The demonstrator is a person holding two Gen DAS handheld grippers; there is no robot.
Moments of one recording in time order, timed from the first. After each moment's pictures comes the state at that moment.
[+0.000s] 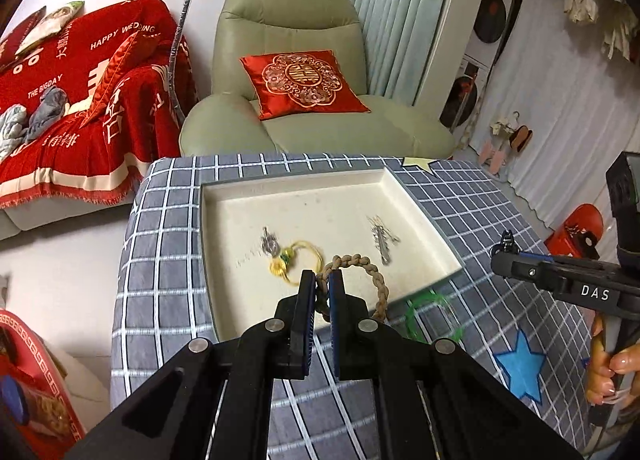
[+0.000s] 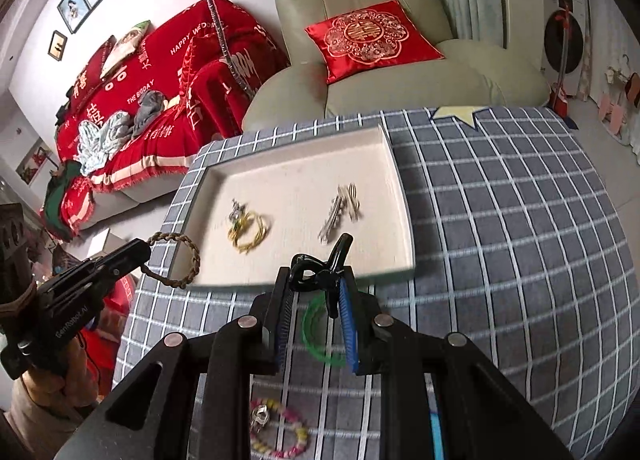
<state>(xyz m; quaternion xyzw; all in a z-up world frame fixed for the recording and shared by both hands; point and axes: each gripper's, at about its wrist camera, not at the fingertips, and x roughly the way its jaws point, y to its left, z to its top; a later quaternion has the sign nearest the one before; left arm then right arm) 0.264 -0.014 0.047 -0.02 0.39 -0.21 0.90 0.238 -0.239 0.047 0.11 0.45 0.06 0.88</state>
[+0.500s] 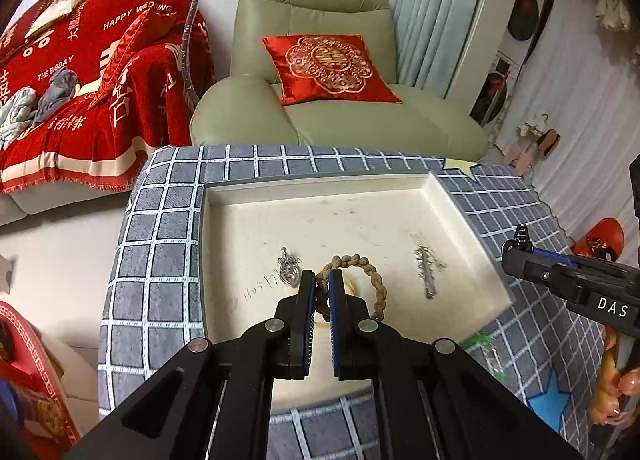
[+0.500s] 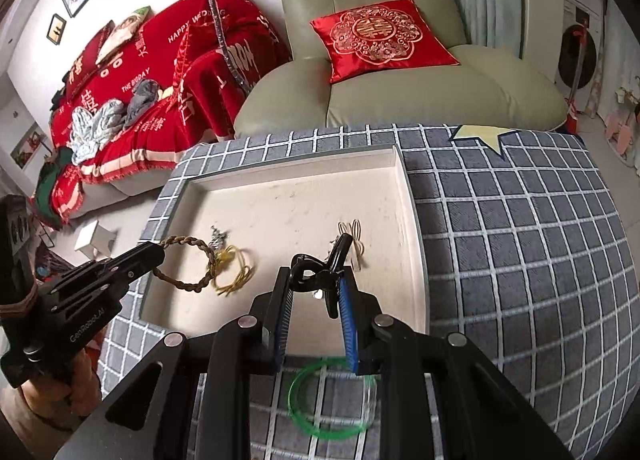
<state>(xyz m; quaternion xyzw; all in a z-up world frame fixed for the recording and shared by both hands) 0.327 -0.026 0.013 -0.02 0.42 -0.17 0.89 0.308 -0.229 0.024 0.08 0.47 0.06 0.88</state>
